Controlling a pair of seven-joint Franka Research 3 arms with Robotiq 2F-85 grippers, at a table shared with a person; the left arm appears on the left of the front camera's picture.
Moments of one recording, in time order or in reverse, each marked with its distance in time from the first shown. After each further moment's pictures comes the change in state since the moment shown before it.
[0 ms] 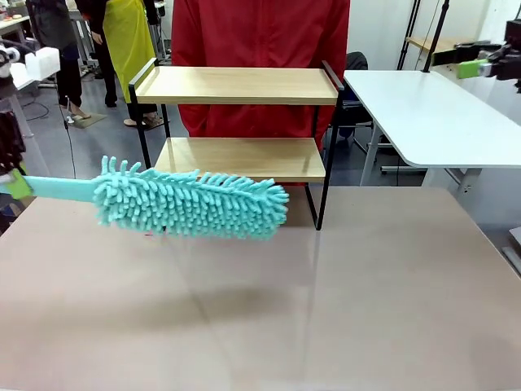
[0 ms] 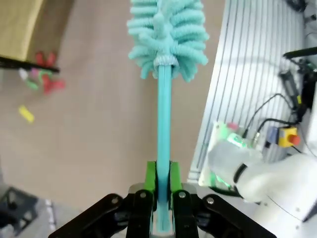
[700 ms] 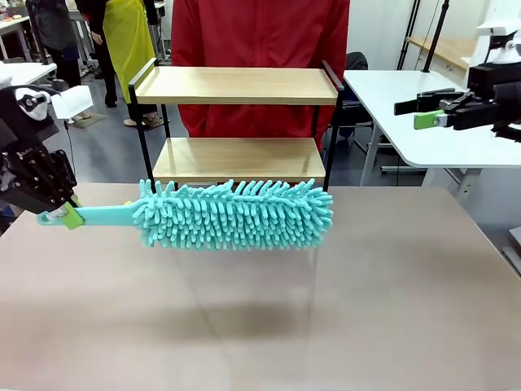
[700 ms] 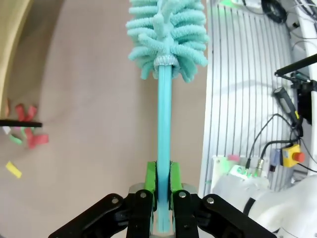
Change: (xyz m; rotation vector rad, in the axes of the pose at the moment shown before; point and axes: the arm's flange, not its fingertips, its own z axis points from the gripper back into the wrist) left arm 0.006 0.007 -0.061 -0.063 -0.178 -0.101; right arm -0.048 0.039 -0.062 -0.019 0.024 -0.088
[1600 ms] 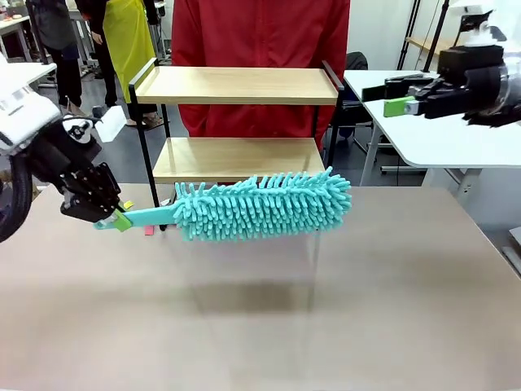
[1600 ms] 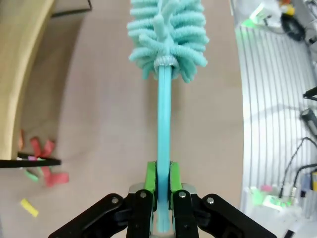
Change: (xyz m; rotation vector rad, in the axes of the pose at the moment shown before) left arm 0.001 0.042 -0.062 0.082 -0.145 -0.065; right arm 0.024 0.027 -0.073 0.110 -0.050 0.043
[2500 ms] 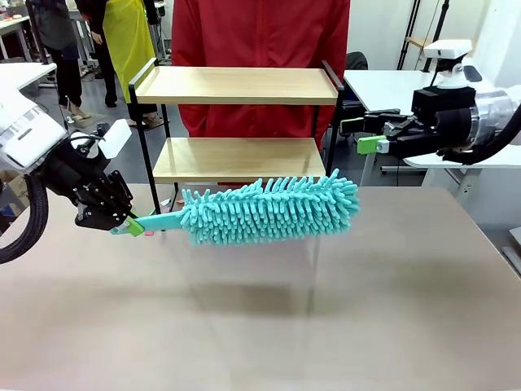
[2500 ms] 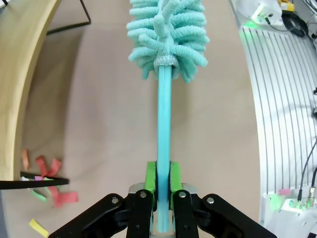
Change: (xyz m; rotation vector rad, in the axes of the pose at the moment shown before) left arm -0.010 0.010 -0.022 0.019 -0.058 -0.084; right arm -0.050 0.003 -0.028 -0.026 -0.010 -0.011
